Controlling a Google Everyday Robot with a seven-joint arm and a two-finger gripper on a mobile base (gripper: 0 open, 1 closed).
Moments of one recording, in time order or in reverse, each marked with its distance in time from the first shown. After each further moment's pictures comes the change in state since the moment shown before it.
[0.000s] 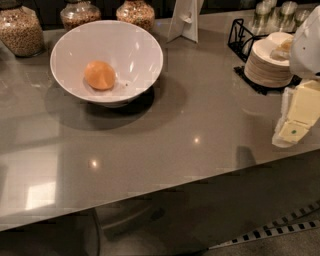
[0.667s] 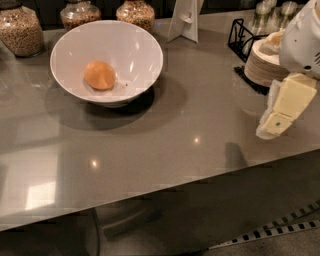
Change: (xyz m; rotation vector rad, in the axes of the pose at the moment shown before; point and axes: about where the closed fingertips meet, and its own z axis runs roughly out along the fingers) arm -0.027 -0.007 0.002 0.011 -0.109 0.000
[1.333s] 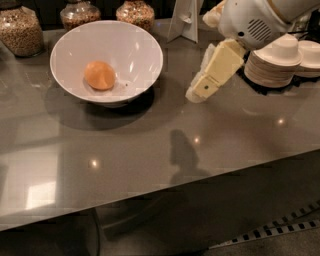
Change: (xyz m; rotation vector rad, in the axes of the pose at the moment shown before) arm -0.123 -0.026 0.006 0.017 -0.344 -0.006
